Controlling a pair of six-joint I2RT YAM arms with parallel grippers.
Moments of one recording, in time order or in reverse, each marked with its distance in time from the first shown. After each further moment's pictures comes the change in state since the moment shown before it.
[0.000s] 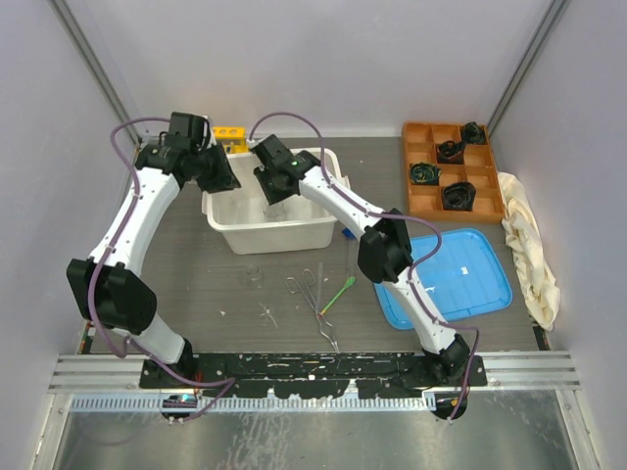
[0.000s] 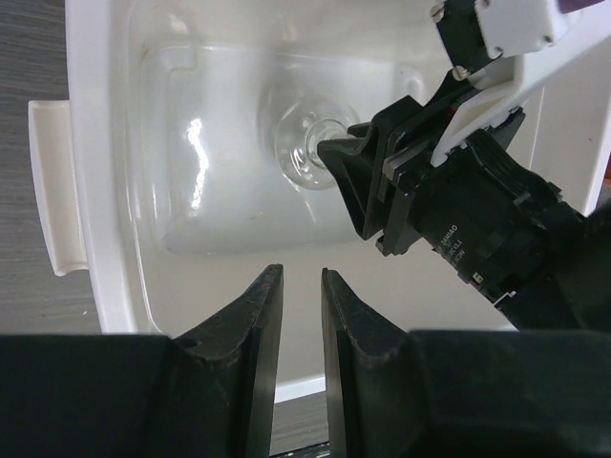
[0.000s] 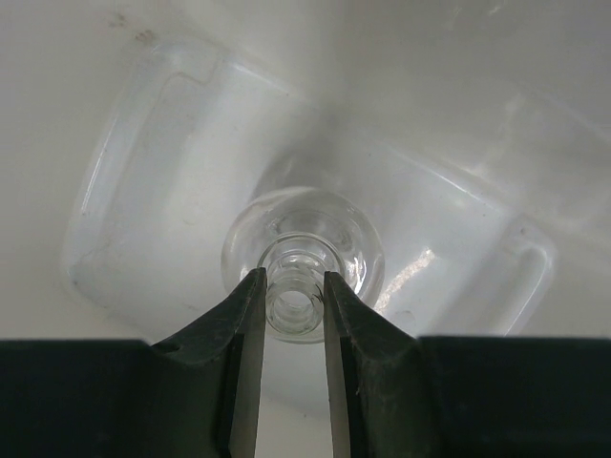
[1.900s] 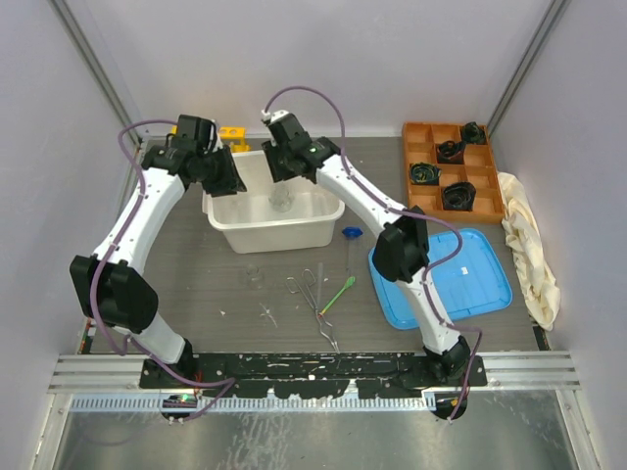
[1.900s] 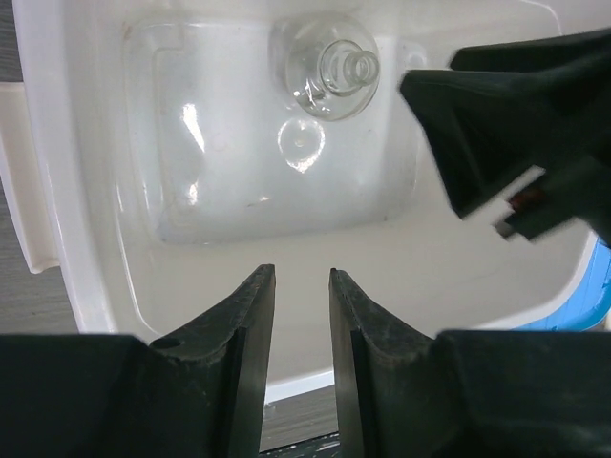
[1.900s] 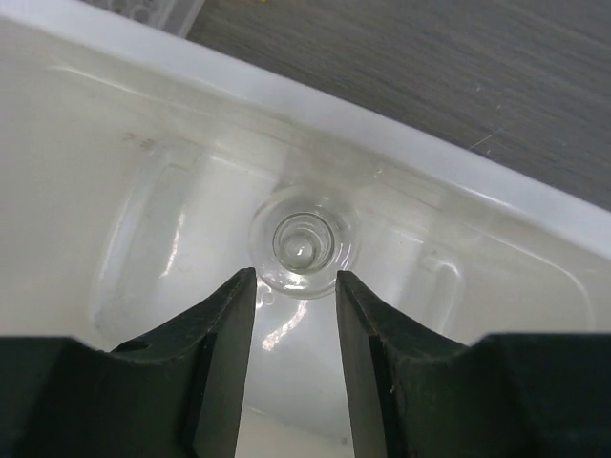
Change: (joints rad) left arm -0.023 0.008 -0.020 0.000 0.004 0.002; right arm -0.049 -0.100 -0.057 0.124 0.051 0.015
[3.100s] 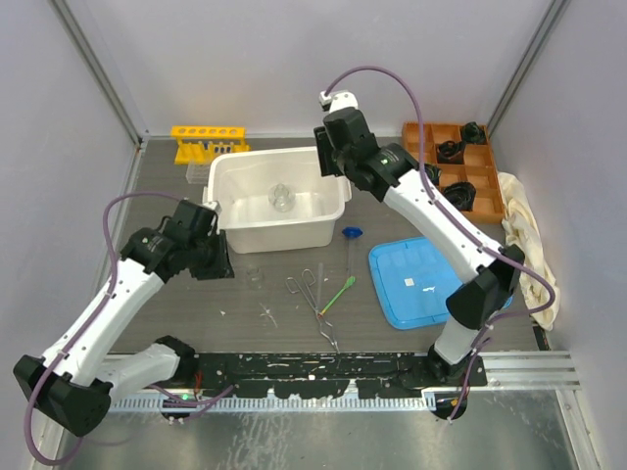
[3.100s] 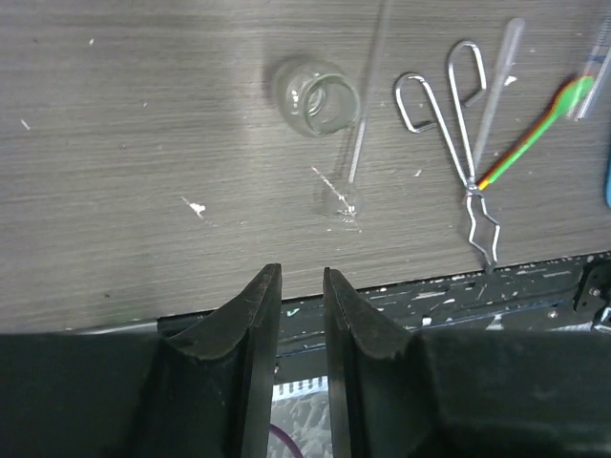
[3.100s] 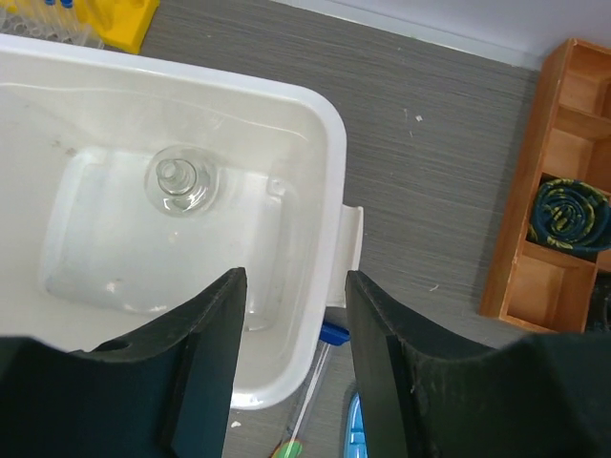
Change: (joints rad) left arm -0.239 -0.582 -0.529 -0.201 -0.128 -0.024; right arm -0.031 -0.649 -0.518 0.028 0.251 0.006
